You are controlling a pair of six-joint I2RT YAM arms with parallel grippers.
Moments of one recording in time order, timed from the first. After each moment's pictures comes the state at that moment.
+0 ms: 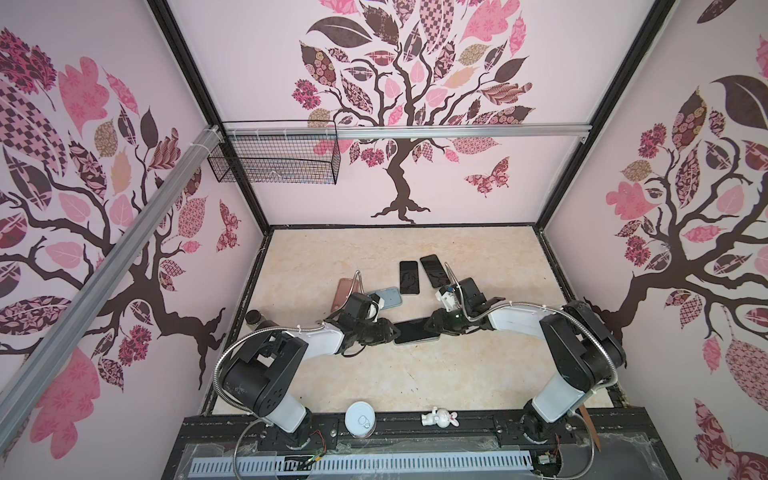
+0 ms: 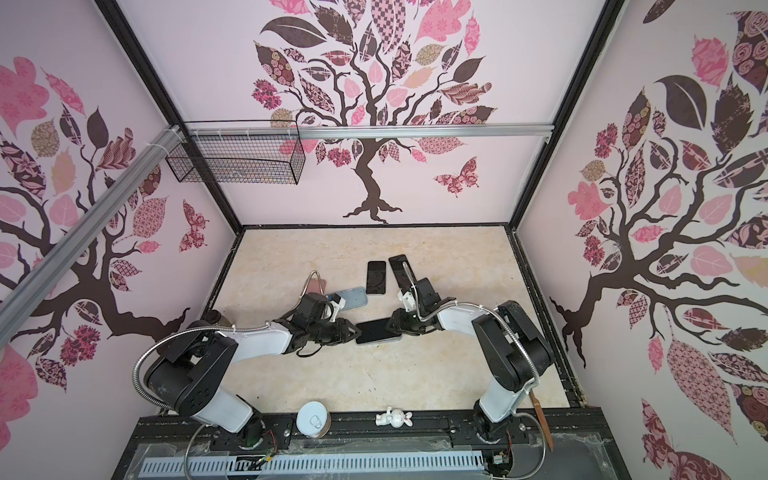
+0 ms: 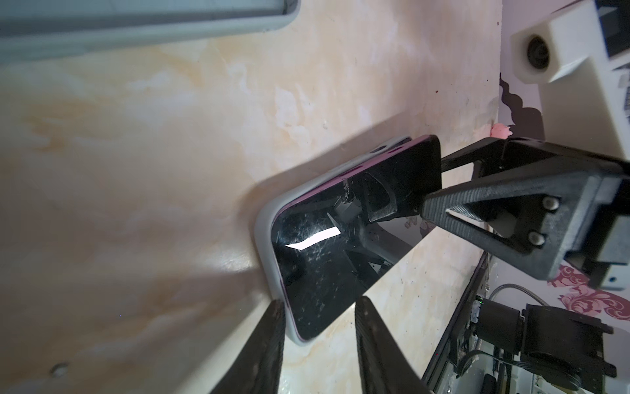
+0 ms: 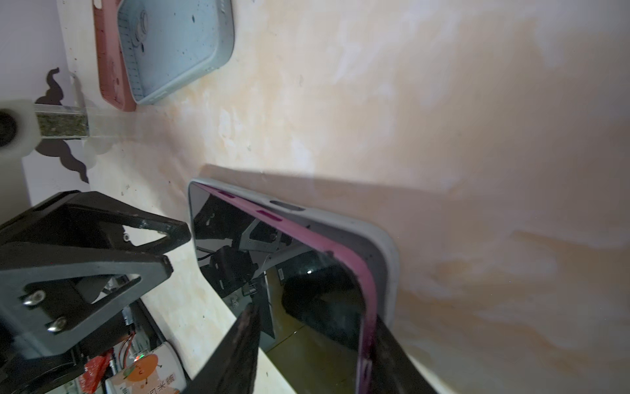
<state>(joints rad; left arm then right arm) -0.54 1.57 0.61 0.10 0.50 -0.67 0.49 1.68 0.81 -0.18 -0.49 0.52</state>
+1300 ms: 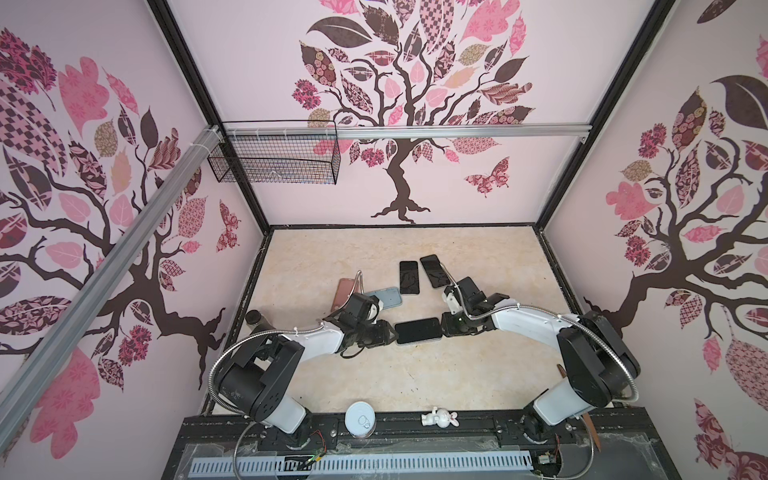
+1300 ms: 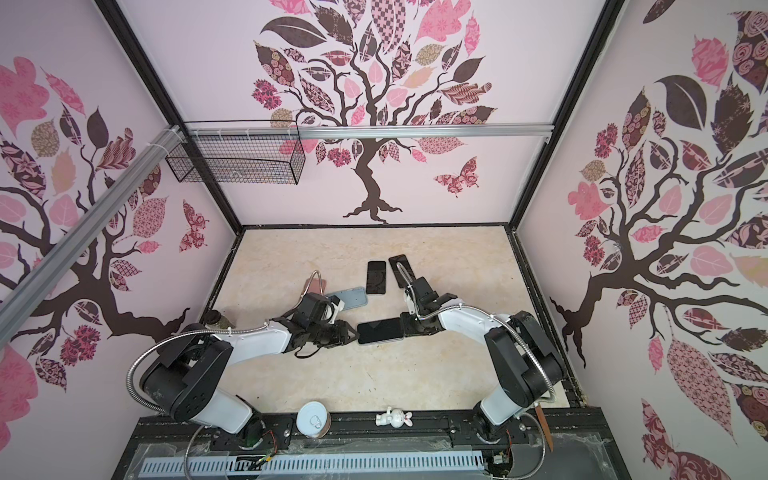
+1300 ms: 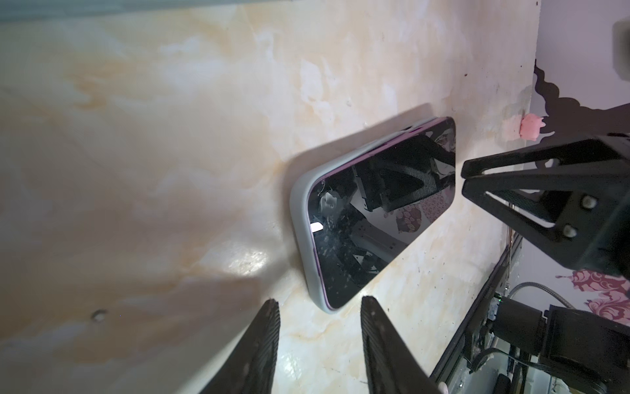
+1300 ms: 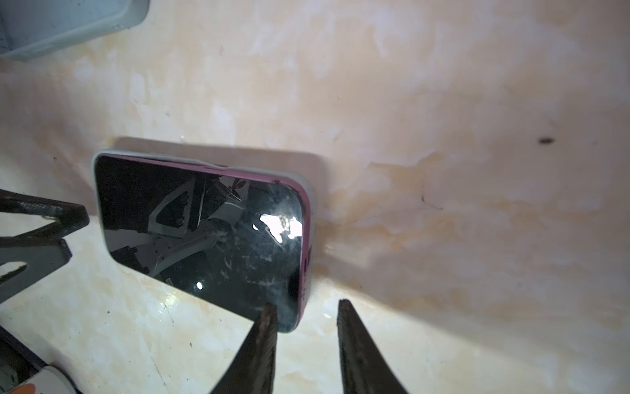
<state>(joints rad) -0.56 1.56 0.64 -0.01 0.48 -0.64 0.52 1.58 0.85 -0.44 -0.22 0.40</state>
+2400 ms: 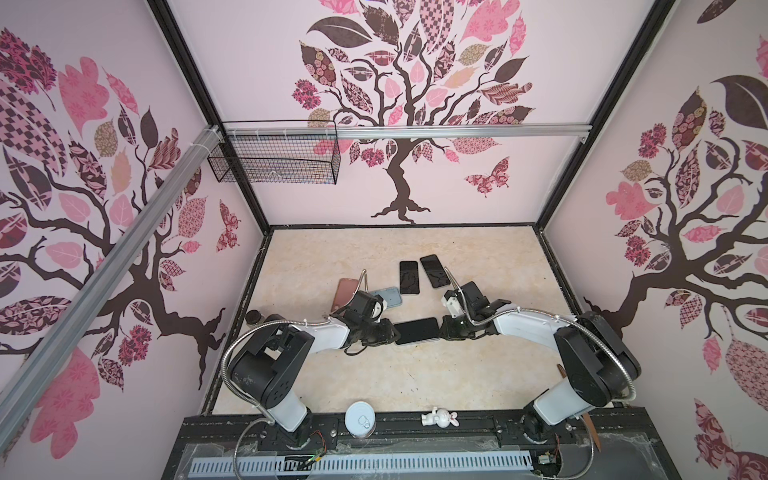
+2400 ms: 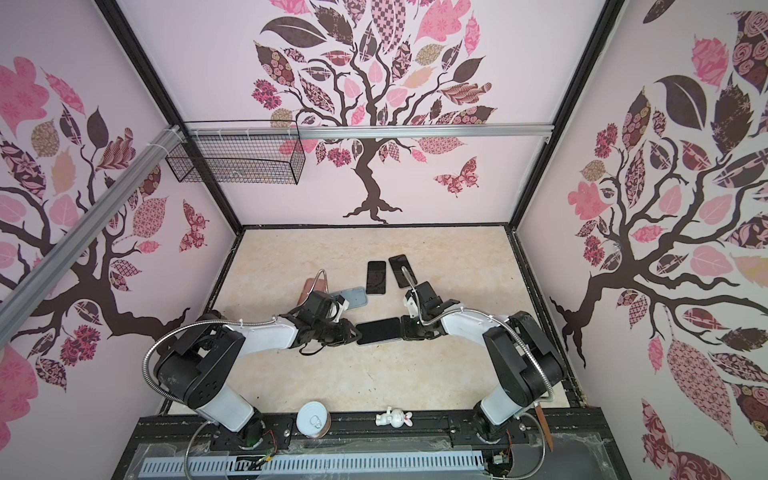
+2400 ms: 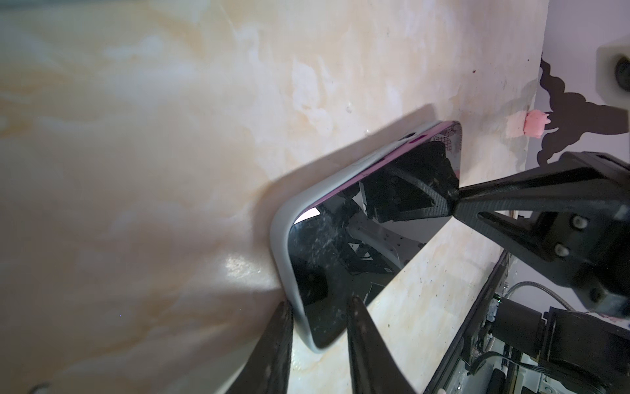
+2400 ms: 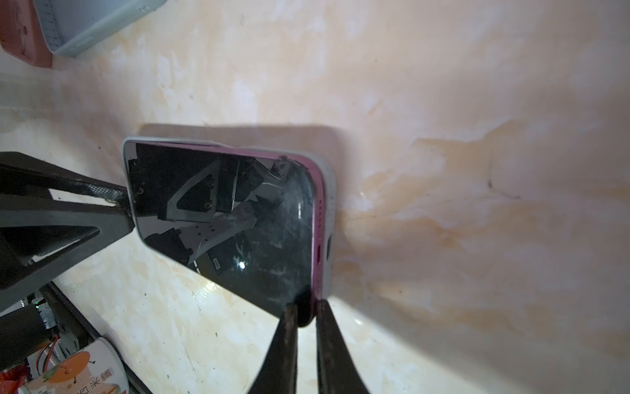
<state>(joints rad) -0.56 1.64 0.68 0.01 0.50 -0.65 0.51 1.58 0.77 -0.32 -0.36 0.44</state>
